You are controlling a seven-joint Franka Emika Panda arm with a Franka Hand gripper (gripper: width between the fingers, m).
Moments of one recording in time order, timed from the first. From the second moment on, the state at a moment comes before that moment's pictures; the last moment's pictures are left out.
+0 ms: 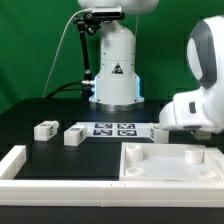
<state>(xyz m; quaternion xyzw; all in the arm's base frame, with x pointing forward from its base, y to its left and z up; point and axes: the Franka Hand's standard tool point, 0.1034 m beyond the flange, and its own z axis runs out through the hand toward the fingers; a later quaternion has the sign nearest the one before) 0.406 0.165 0.043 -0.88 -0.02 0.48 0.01</state>
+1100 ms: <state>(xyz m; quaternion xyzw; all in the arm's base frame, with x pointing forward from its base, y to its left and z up) 0.462 0.126 0.087 -0.99 -0.02 0.09 0.04</state>
